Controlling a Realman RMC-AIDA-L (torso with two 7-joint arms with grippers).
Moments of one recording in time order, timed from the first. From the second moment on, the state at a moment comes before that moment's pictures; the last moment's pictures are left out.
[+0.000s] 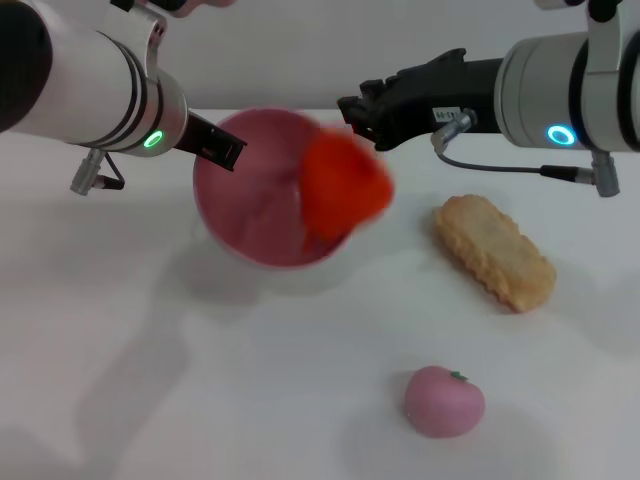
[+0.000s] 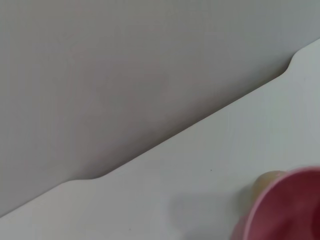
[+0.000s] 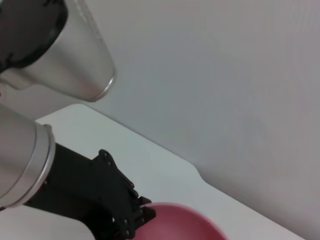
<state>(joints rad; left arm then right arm) -0.59 -2.06 1.75 1.62 -0.17 -1.29 -0.04 0.41 2.08 -1.74 -1.85 0.57 1.11 -0.18</state>
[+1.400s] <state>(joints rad) -0.55 -2.08 2.36 1.51 0.50 -0.97 0.03 0.23 2.07 -1.40 -1.66 0.37 1.04 -0.04</state>
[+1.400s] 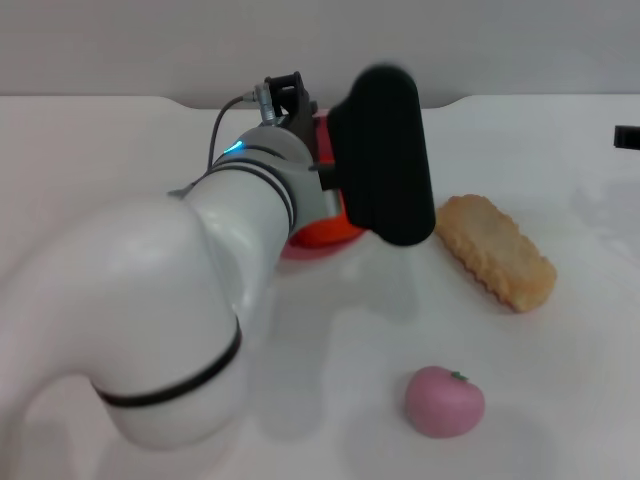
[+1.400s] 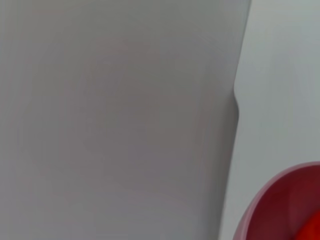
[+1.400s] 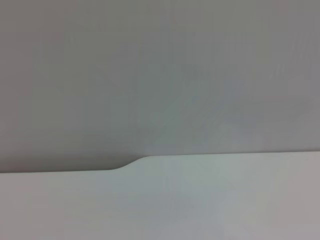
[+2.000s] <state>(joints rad) -0.48 -2.08 2.59 1.37 1.10 -0.95 0.05 0.30 2.07 -1.39 -1.57 0.38 1.05 -0.05</state>
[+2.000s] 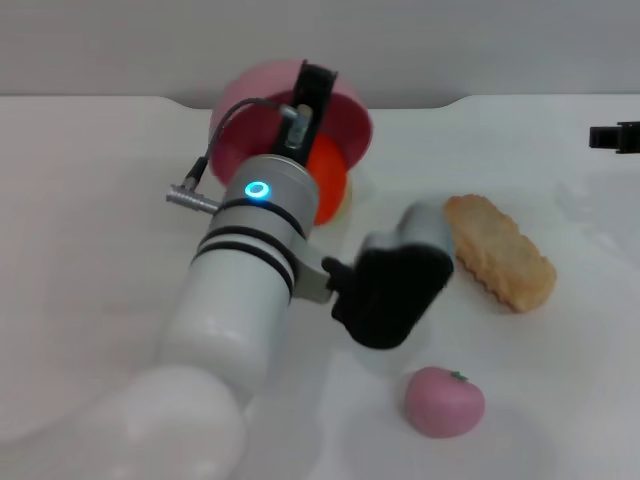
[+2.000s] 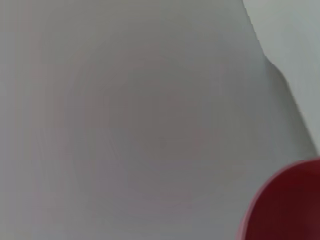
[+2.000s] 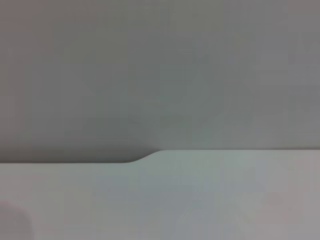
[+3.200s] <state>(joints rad) -0.47 -2.06 1.71 1.63 0.05 -1.31 -0.13 0.40 2.07 -1.50 -1.46 0.67 0.96 -0.27</state>
